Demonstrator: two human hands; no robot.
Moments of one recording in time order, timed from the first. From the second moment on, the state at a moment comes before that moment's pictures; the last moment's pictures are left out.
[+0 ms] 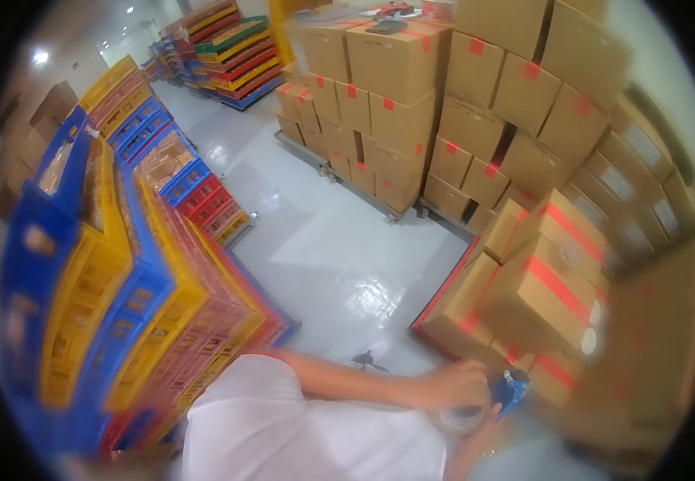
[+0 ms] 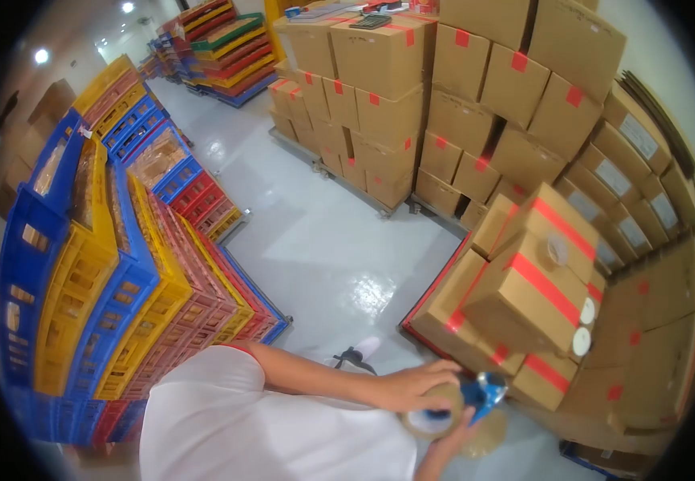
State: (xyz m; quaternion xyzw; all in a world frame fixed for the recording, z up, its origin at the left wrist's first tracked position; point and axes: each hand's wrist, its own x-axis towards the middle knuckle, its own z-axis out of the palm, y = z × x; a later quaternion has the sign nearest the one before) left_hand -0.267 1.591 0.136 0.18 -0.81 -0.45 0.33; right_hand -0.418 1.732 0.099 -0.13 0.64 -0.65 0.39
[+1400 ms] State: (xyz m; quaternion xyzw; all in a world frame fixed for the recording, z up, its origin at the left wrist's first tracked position) left_hand -0.260 1.547 0.168 0.22 -0.64 -0.74 -0.04; right_hand -0.419 1.713 0.193 -0.49 0.63 -0.45 0.40
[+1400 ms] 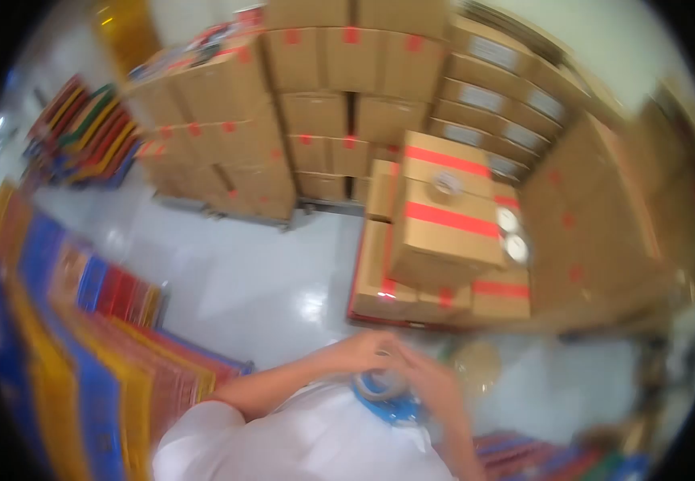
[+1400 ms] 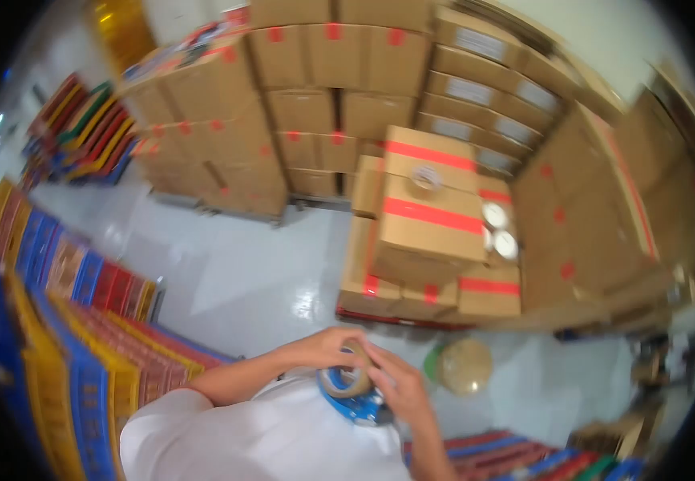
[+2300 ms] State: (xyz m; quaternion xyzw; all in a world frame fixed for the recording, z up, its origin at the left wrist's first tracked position) left_hand -0.290 1.563 0.165 0.03 -0.69 -0.72 0.06; right_hand -0.429 1.761 0.247 -0.52 0.66 -0.48 0.26
